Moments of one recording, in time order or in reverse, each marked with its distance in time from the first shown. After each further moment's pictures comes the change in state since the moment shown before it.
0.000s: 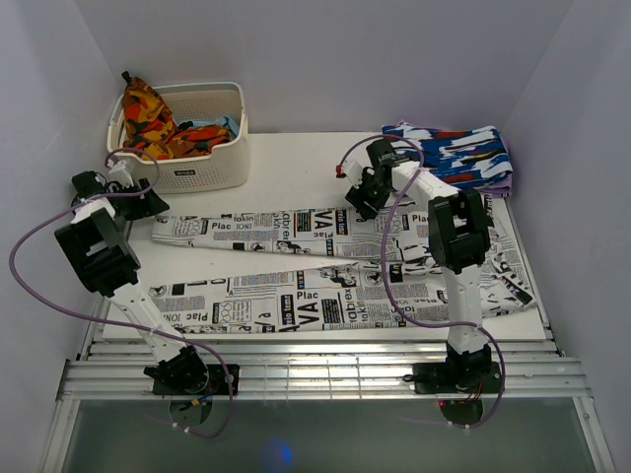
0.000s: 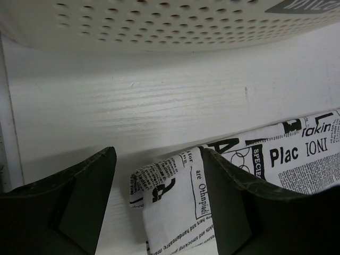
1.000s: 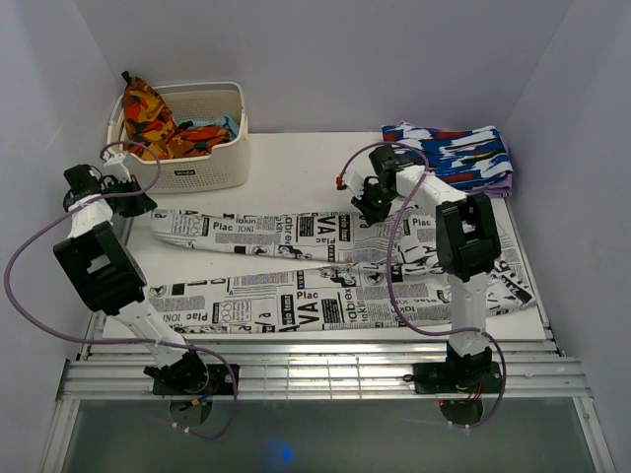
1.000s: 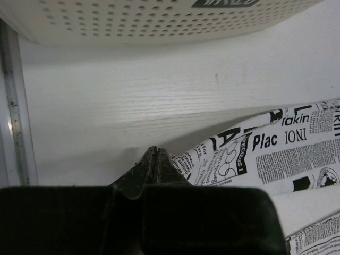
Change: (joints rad) left arm -0.013 -0.167 -0.085 -0.080 -0.060 0.033; right arm 0.006 -0.080 -0.101 -0.084 -0.092 -0.108
